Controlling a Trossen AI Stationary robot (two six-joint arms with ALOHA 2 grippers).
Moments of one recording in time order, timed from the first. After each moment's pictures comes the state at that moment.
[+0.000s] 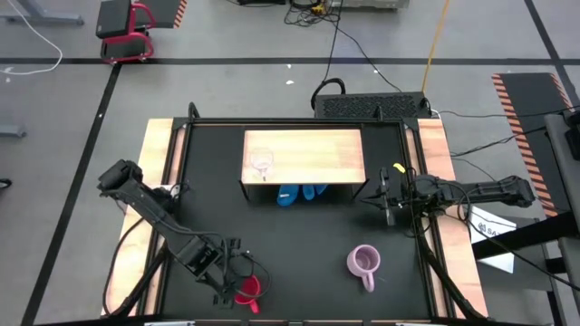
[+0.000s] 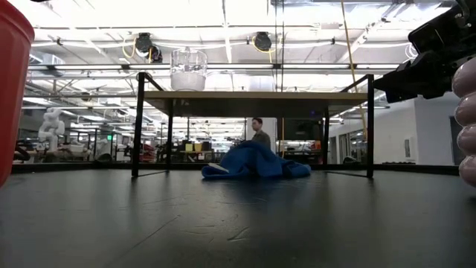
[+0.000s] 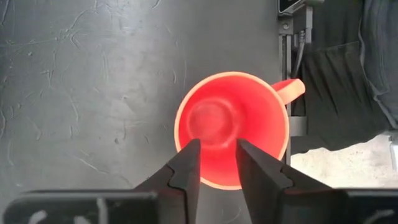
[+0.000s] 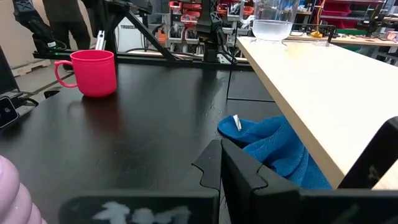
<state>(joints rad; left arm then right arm) -0.69 1.66 1.38 -0.88 -0.05 -0.72 0.04 0.17 0.01 0.01 0.00 -0.04</state>
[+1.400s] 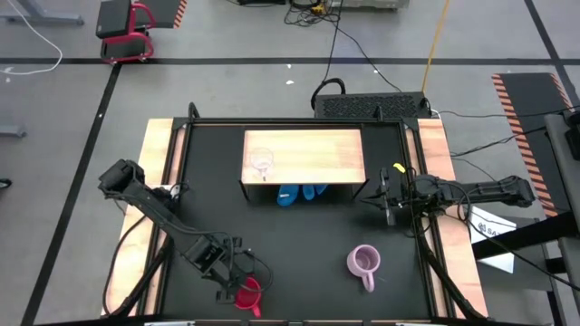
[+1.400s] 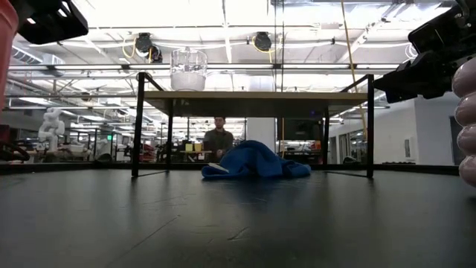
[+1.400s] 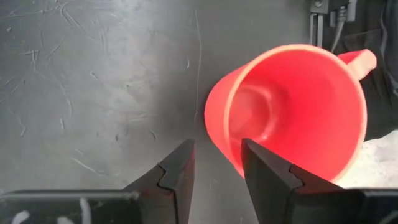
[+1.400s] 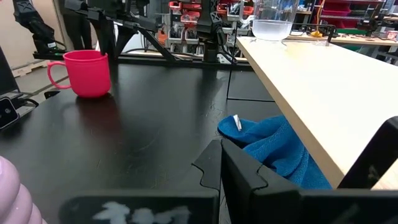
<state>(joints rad) -0.67 1.66 1.23 -0.75 -0.02 -0.70 0.04 0.17 0.01 0.01 0.00 -0.04</state>
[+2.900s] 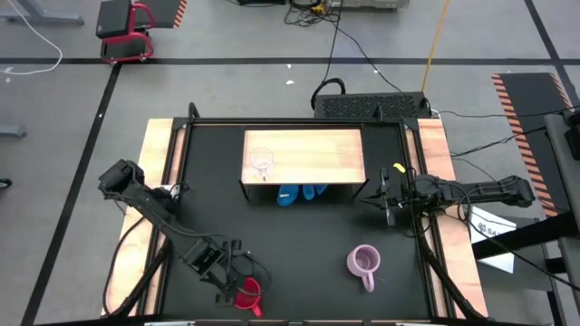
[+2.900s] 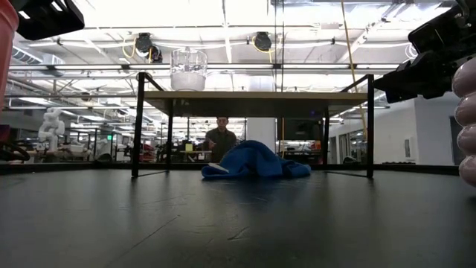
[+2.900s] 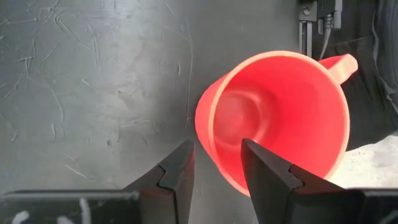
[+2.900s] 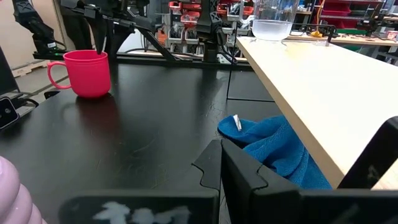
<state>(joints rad) -0.69 1.66 1.23 -0.73 -0.04 -0.72 0.04 0.17 0.01 0.01 0.00 -0.04</state>
